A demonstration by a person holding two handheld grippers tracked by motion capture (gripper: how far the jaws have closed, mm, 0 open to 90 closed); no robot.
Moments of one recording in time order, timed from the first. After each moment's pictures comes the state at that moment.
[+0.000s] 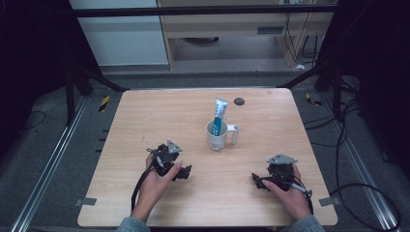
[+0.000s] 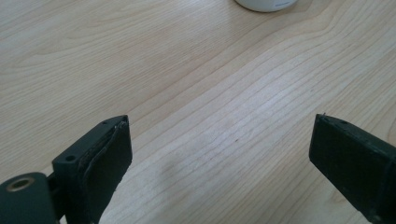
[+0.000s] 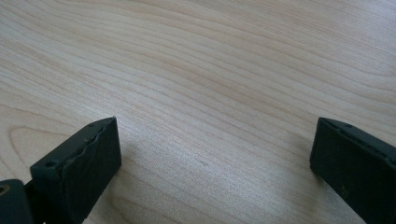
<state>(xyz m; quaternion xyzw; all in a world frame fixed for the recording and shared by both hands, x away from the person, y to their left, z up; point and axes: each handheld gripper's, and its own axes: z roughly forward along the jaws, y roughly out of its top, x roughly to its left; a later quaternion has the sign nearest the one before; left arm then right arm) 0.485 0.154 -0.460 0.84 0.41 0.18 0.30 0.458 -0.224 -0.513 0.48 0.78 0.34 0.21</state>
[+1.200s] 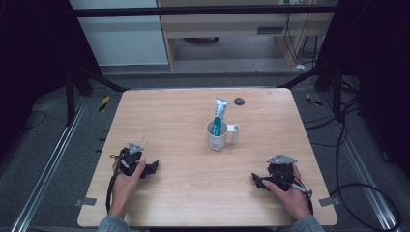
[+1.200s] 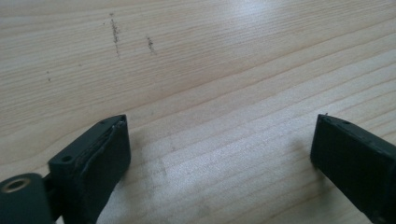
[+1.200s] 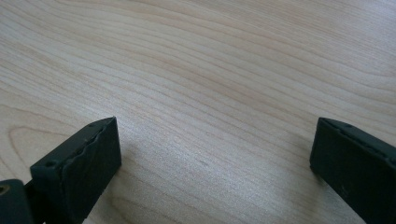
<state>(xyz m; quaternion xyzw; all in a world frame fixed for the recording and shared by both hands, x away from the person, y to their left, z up) 0.504 0.269 -0.506 0.78 0.50 0.22 0.32 0.458 -0.224 -0.513 0.48 0.78 0.34 0.21</state>
